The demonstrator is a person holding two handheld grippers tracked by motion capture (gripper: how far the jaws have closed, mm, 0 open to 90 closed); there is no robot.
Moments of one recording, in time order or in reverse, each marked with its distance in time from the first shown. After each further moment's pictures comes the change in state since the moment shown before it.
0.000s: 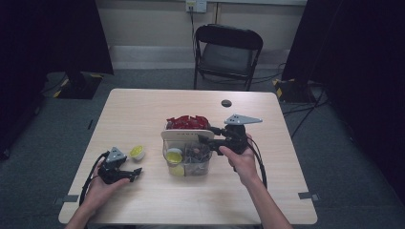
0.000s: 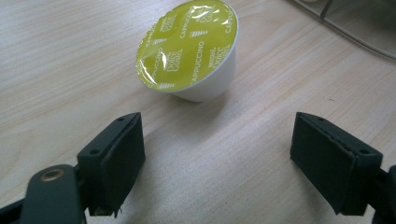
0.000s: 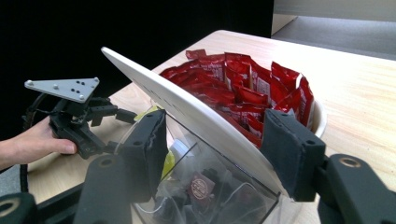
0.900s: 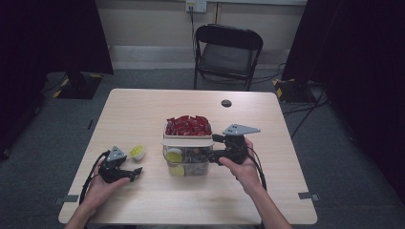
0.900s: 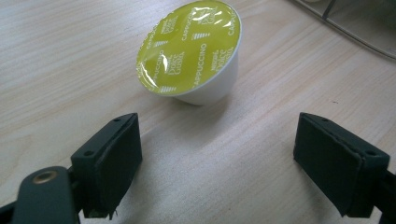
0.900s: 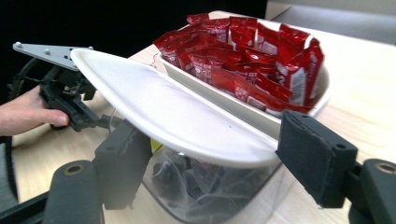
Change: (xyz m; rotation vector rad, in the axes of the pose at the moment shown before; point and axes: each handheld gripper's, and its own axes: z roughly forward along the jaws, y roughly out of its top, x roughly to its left) left arm 0.002 0.002 0.002 0.006 -0.005 0.002; right arm 0.012 -0.022 -0.007 0.045 -0.054 -0.049
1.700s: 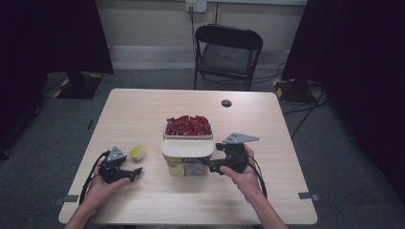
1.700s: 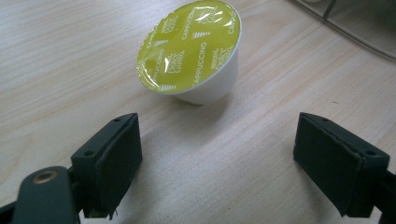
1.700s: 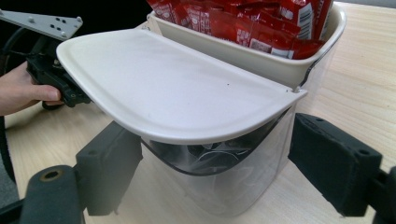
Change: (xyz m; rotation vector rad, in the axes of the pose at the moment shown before) left arm -0.001 0.000 0.000 -0.002 0.001 -0.005; right arm 0.002 -0.024 0.004 0.069 -0.015 0.031
